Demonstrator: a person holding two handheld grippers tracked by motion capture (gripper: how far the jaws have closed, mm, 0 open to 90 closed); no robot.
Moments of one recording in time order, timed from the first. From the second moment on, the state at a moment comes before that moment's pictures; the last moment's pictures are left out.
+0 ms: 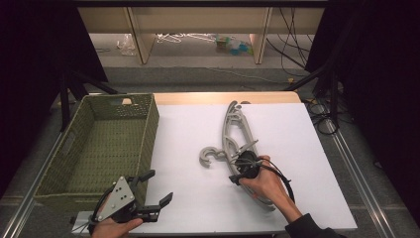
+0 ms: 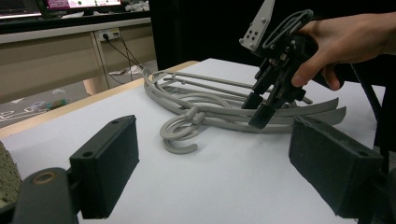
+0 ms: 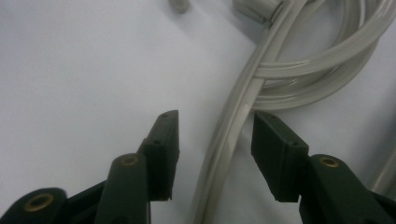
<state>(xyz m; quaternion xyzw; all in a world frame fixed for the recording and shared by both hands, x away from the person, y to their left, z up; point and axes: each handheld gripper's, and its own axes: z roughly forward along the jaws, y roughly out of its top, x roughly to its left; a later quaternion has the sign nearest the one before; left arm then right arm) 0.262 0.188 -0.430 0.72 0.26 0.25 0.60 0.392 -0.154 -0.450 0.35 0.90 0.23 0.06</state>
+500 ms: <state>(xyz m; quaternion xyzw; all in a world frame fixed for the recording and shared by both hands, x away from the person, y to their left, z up) 0.262 0.189 -0.430 0.72 0.26 0.25 0.59 0.402 -0.155 -0.451 0.37 0.91 0.21 0.05</state>
